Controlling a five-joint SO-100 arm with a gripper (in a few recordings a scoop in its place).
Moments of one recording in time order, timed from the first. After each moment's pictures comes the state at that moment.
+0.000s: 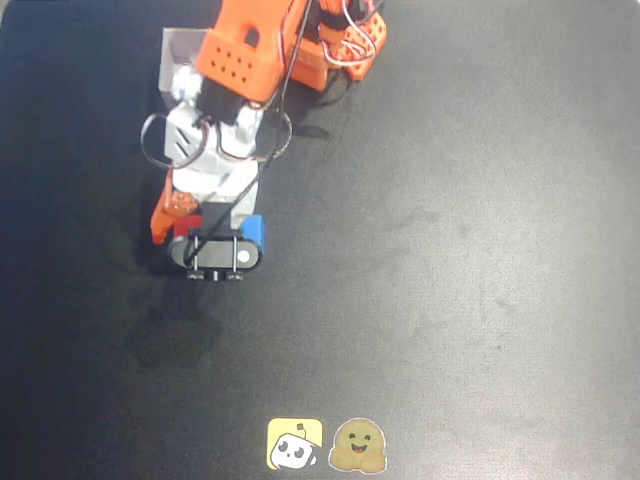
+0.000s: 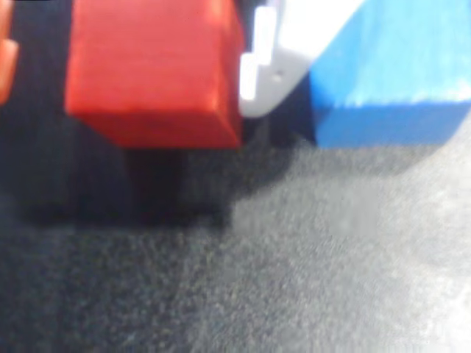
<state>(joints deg) 28.0 103.7 135.5 32.1 60.6</state>
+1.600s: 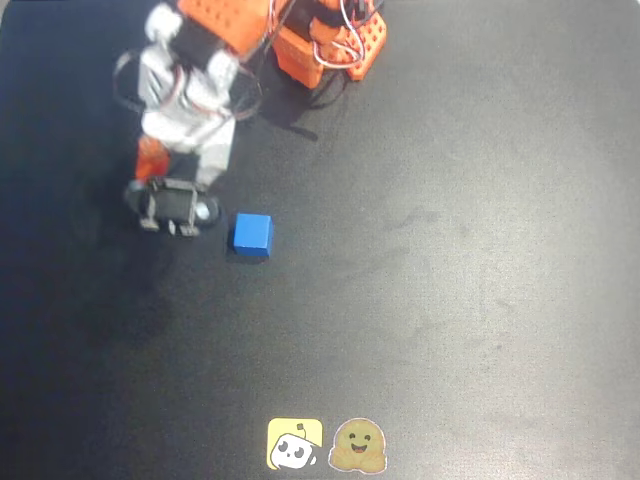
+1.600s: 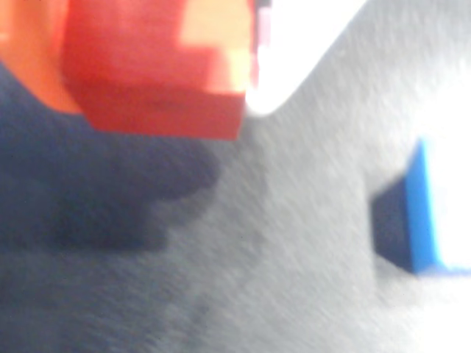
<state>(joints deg) 38.6 120.0 129.8 55.7 58.4</state>
